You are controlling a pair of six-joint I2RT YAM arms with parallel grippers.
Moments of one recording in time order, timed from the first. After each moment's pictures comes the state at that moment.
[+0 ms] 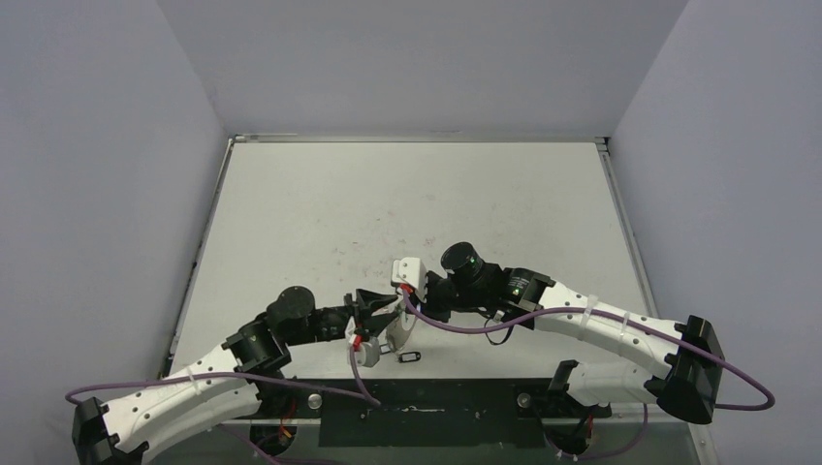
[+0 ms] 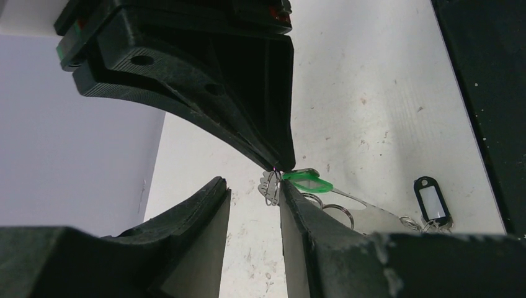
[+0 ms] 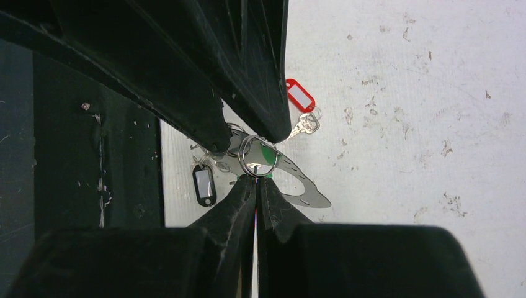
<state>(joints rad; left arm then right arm) -0.96 0.58 0.41 0.01 0.39 0.81 1.03 1.20 0.93 -0.37 -0.34 -0.34</state>
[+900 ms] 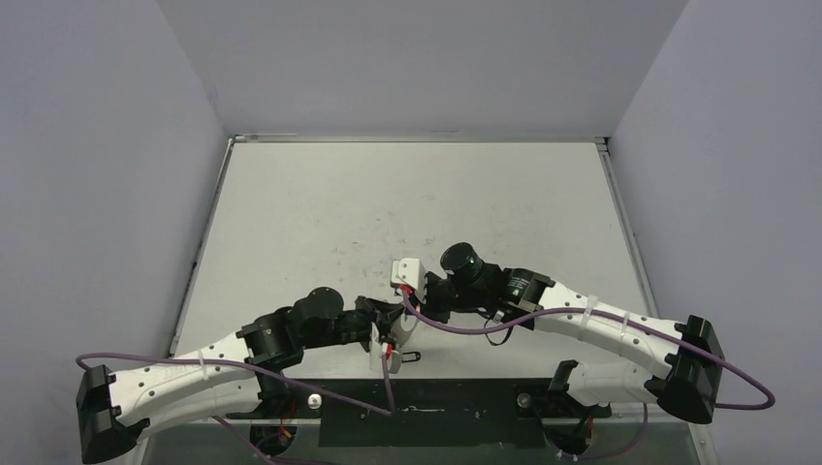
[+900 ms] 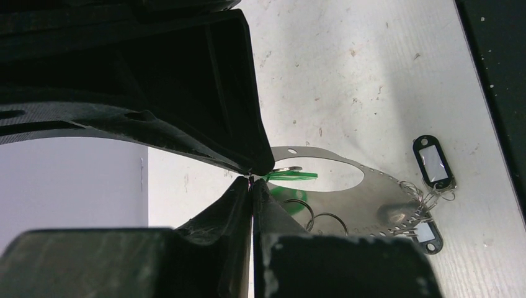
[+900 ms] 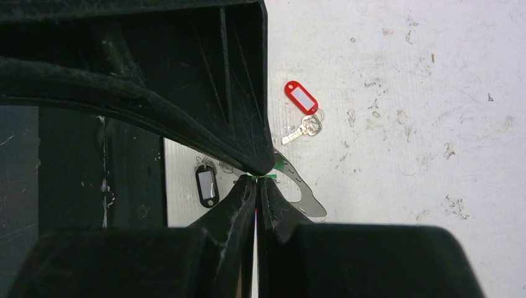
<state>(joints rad) -1.11 0.74 0.52 -0.14 0.17 0.93 1.04 1.20 0.93 -0.37 -0.35 -0.34</state>
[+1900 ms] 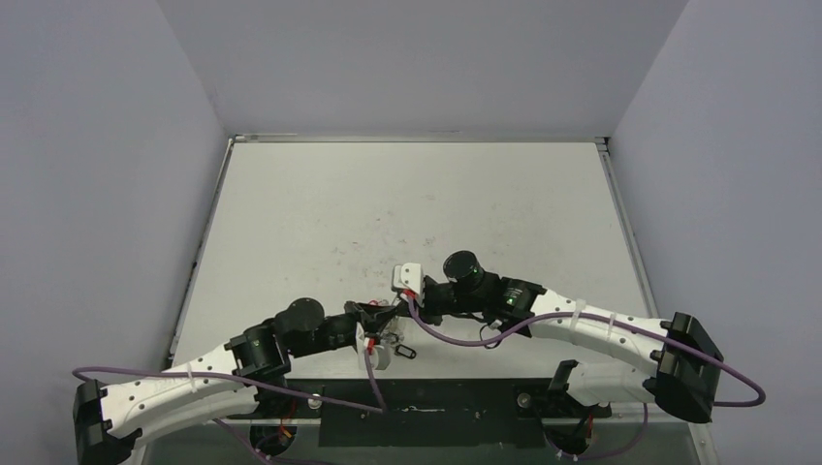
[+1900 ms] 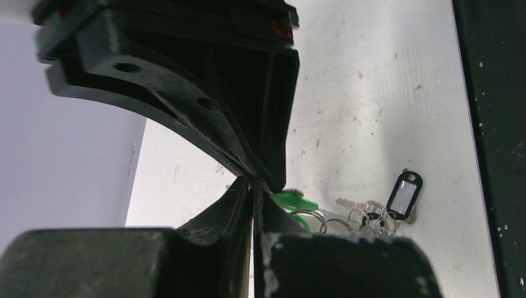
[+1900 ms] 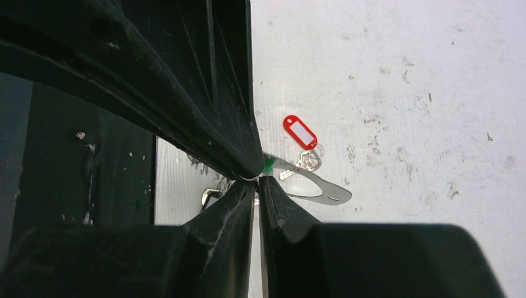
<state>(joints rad) -1.12 0.60 0.42 -0.08 0.12 0.77 1.03 1.21 0.80 -0.10 -0.41 -0.32</state>
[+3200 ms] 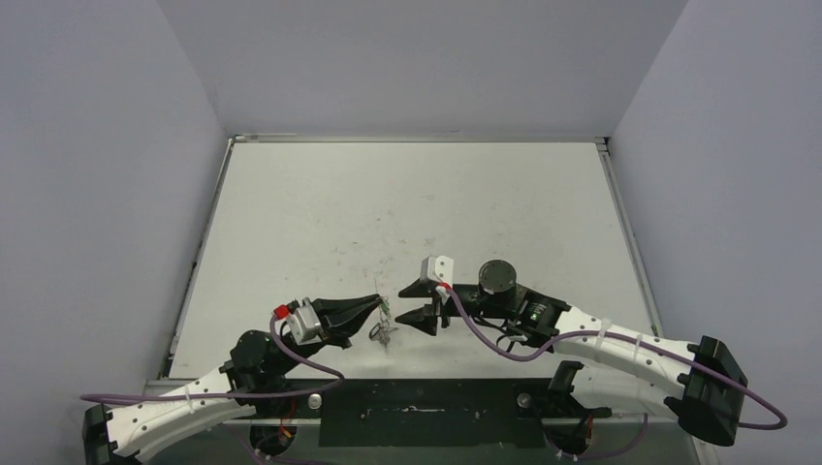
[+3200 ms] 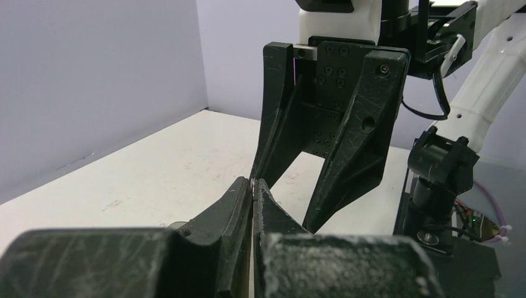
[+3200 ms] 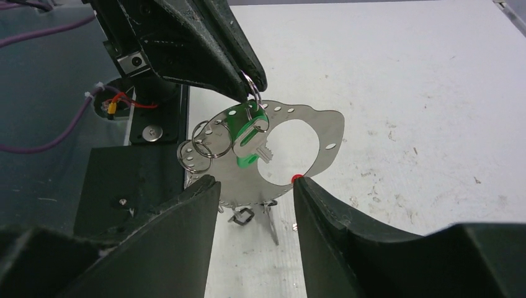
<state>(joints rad) -1.11 0.28 0.12 0.54 -0.05 0.03 1.00 1.02 0.62 0.22 -0.46 -0.13</state>
